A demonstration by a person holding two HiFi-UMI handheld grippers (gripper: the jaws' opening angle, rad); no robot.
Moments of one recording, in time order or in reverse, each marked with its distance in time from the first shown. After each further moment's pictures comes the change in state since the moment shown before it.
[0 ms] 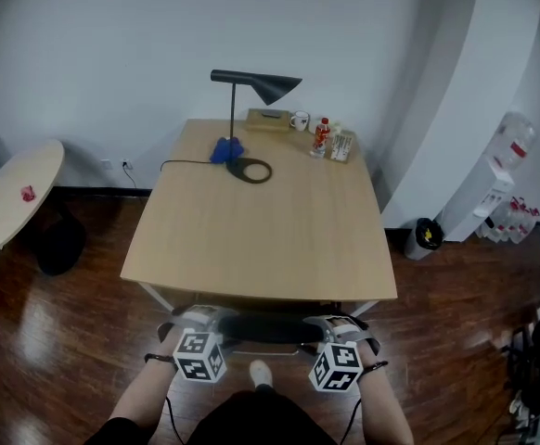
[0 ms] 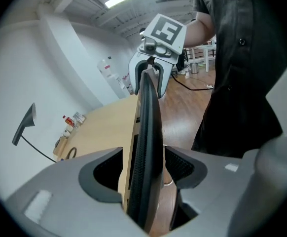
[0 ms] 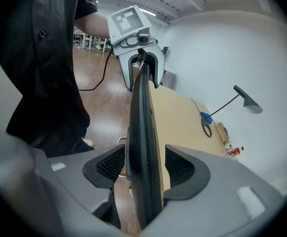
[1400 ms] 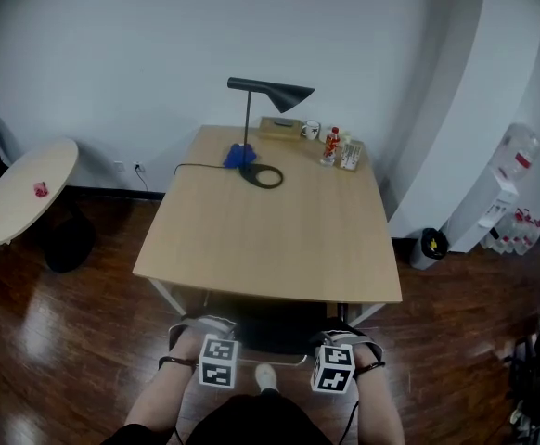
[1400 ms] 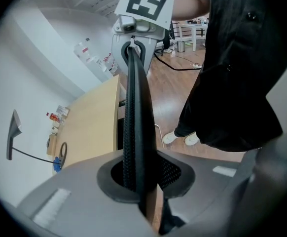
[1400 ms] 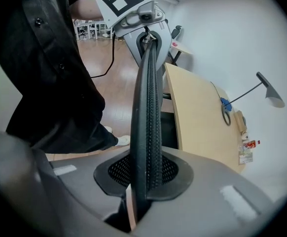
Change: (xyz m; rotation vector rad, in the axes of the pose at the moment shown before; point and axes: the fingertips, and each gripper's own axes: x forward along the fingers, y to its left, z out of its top) left arm 0.000 -0.050 -0.021 0.148 0.239 -0.128; right arm 0.002 0.050 -0.015 -0.022 0.201 0.187
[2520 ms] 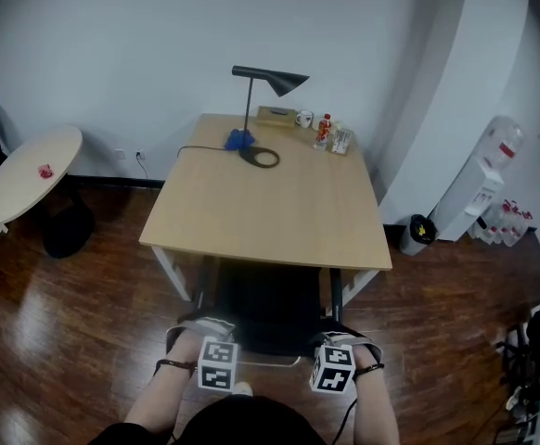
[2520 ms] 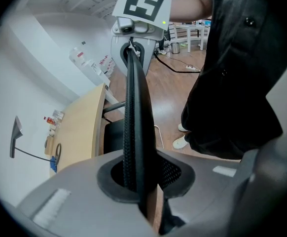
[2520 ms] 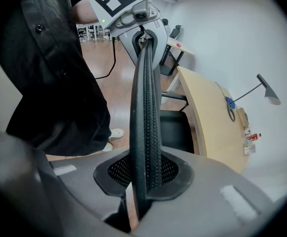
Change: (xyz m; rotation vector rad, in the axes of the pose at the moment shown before) left arm -0.042 -0.127 0.029 0.005 -0.011 -0.009; right arm -0.031 0.131 0.009 0.040 0.015 0.006
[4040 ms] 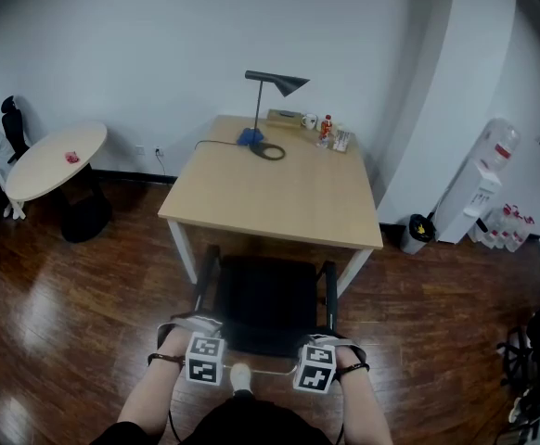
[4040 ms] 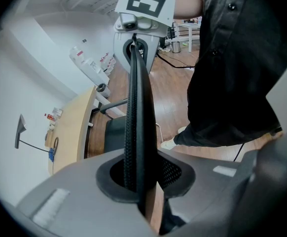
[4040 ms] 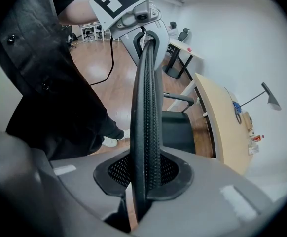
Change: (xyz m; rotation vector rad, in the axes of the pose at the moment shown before) left arm -0.045 -0.142 0.031 -0.053 0.047 0.017; right arm -0.037 0.149 0.006 -0.037 -0.019 0.033
